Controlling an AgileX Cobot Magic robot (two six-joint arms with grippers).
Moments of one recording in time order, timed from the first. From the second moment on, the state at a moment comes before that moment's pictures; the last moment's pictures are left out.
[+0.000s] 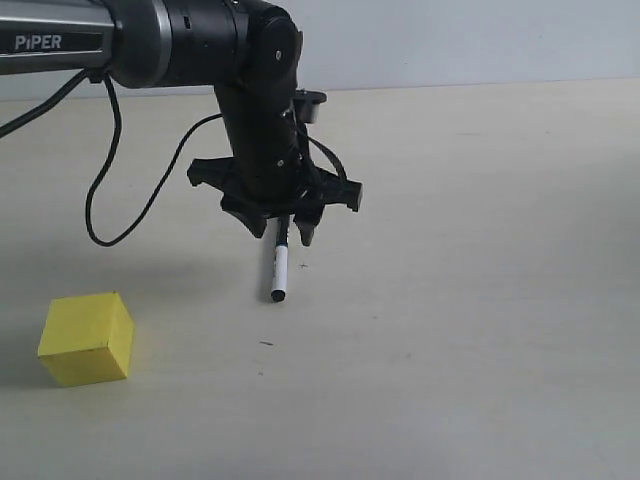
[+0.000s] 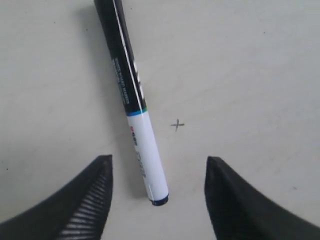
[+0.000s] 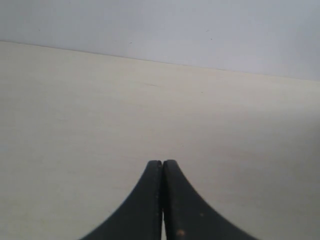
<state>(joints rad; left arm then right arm) -0.70 2.15 -1.66 0.01 1.03 -0.41 -0.11 0.00 0.00 0.17 0.37 -0.30</state>
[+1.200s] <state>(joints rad) -0.70 2.26 -1.66 0.09 0.94 -0.49 -0.11 0.00 0.00 0.17 0.37 -0.30</state>
